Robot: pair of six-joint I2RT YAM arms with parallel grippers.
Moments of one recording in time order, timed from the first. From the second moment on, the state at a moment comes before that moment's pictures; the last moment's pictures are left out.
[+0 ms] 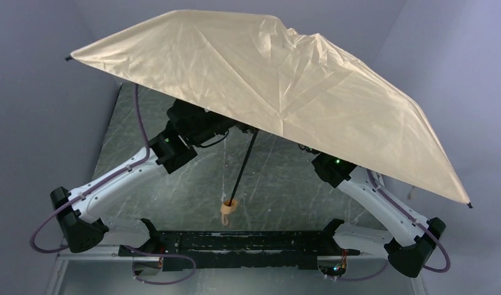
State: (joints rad) left arm -0.92 1.32 1.36 0.12 0.13 -0.57; right arm 0.75 1.06 1.10 0.47 0.29 0.81
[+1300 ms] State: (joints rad) left arm -0.91 1.16 1.17 -0.14 0.44 -0.39; right arm 0.74 1.10 1.35 0.43 0.47 0.46
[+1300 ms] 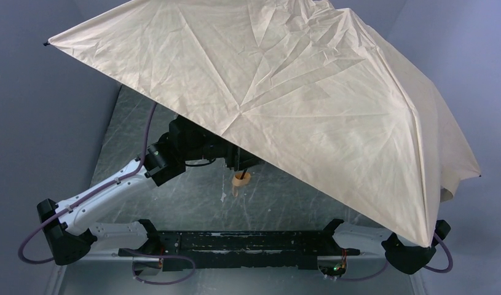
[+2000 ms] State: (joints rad) left arm -0.93 1.23 1.25 -0.30 0.39 -0.35; right arm 0.71 1.04 1.27 0.30 0.54 0.53
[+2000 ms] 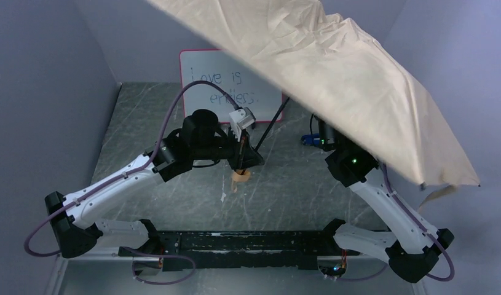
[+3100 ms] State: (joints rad) left arm -0.91 1.37 1.42 -0.16 0.22 -0.42; right arm 0.89 0.97 1.01 0.15 0.61 0.71
